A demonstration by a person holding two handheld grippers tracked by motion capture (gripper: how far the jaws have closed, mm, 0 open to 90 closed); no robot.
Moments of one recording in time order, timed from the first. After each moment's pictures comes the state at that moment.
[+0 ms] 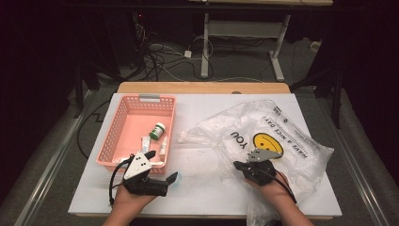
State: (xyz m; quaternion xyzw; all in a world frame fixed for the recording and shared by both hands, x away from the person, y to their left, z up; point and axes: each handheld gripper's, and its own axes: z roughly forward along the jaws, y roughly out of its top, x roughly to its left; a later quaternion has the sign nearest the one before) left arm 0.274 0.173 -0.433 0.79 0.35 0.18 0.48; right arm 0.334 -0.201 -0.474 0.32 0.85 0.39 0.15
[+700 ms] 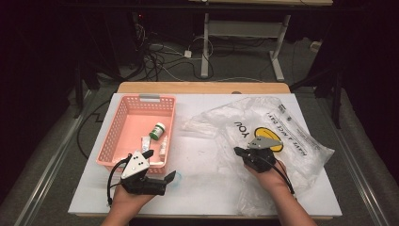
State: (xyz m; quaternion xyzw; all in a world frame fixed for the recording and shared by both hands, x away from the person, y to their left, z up) left arm 0.275 0.179 -0.432 0.78 0.35 0.18 0.48; right arm 0.361 -0.199 -0.457 0.33 0.83 0.41 0.19
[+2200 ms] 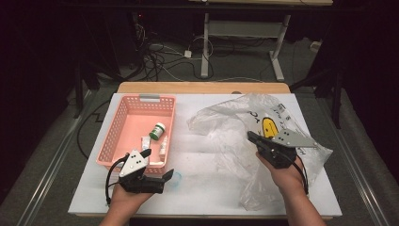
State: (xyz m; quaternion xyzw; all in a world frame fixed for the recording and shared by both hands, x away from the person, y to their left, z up) left arm 0.277 0.184 -0.432 0.78 0.36 0.19 0.48; right arm 0.336 -0.225 -0.392 0.31 0.75 0.53 0.26
